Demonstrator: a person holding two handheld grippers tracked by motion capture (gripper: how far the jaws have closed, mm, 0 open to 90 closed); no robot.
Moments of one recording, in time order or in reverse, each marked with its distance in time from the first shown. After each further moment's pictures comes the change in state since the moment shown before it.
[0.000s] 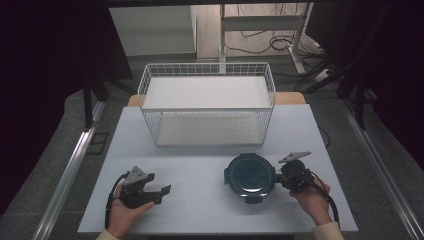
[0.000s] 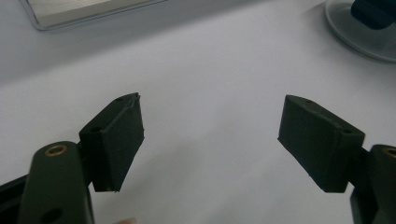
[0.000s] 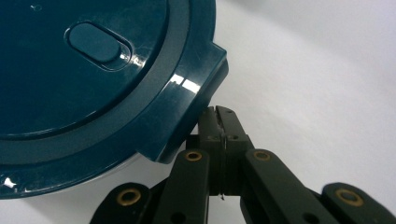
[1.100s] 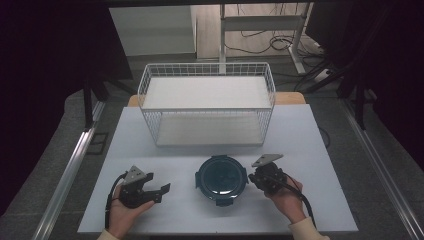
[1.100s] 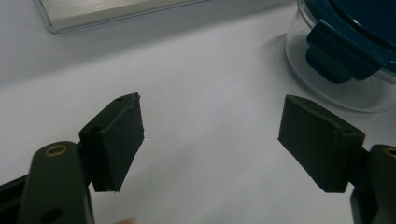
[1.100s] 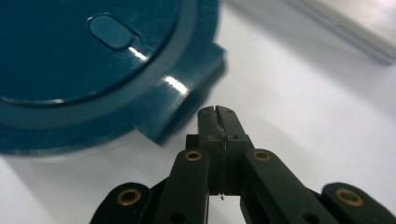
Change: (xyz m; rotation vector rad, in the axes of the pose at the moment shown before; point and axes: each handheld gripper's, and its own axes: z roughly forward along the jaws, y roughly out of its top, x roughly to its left) left arm -0.002 0.002 -0.004 -0.021 0.022 -0.039; right arm 0.054 0.026 0.020 -0.102 0.101 -0.141
